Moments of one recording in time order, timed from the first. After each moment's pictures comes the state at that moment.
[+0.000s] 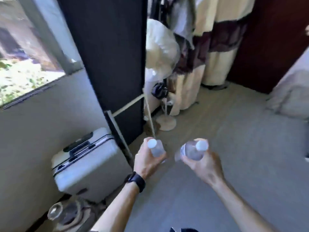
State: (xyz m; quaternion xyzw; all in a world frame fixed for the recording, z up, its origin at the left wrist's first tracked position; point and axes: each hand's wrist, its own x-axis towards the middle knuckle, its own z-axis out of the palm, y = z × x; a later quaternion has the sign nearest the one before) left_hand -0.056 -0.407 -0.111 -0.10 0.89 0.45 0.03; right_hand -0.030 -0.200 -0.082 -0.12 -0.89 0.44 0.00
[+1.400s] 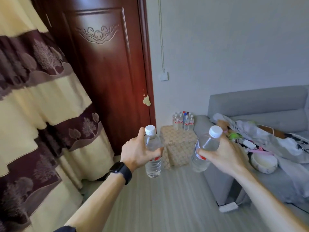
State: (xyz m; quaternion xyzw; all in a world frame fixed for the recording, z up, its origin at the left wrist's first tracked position) left_hand -0.632 0.437 0.108 0.41 0.87 0.27 -0.07; right_hand -0.407 0.601 0.125 -0.39 -0.83 0.30 0.26
